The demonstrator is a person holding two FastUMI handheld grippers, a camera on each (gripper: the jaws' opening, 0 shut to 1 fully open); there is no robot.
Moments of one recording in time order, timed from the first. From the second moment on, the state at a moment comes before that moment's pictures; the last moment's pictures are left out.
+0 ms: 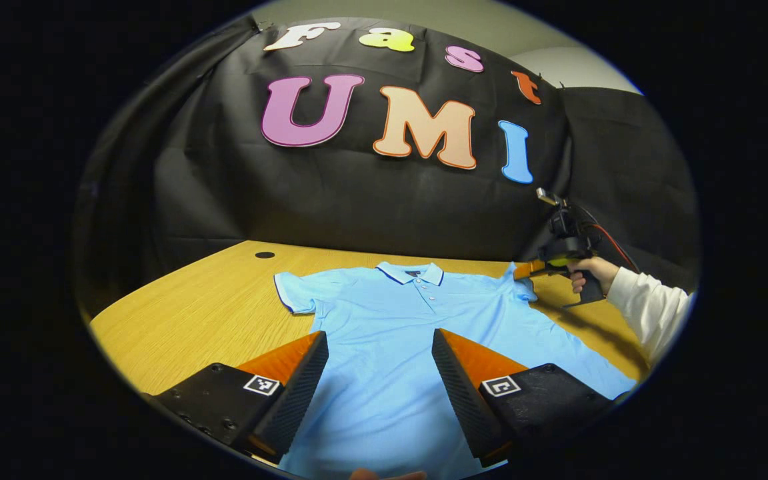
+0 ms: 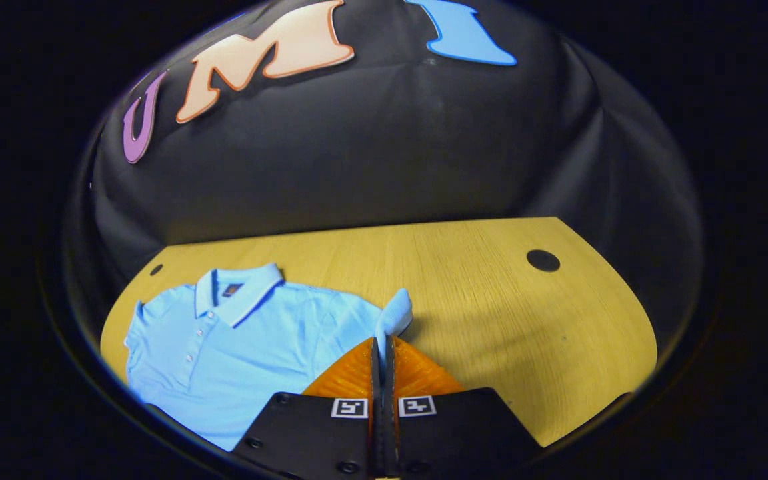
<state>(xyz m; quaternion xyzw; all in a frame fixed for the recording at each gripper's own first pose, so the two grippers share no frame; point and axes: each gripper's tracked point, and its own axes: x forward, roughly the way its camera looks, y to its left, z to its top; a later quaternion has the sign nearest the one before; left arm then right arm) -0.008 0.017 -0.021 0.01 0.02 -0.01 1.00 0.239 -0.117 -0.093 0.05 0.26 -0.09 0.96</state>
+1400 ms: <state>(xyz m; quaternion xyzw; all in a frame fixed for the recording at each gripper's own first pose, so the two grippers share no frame) -0.011 0.024 -0.013 0.01 0.02 0.01 1.00 0.183 0.188 -0.133 0.00 0.31 0.20 0.93</state>
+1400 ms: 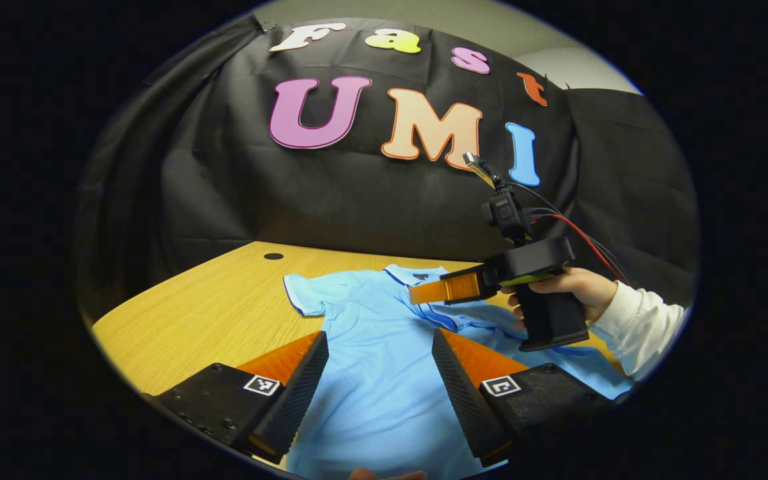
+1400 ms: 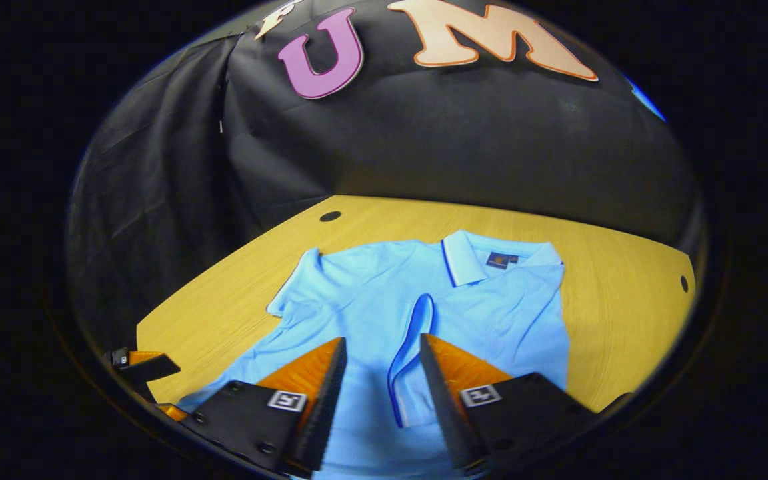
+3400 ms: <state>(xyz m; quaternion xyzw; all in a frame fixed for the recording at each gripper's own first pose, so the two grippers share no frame) 0.184 0.172 -0.050 0.00 0.24 0.11 0.97 0.016 -0.028 -0.037 0.01 0.17 0.07 0.98</state>
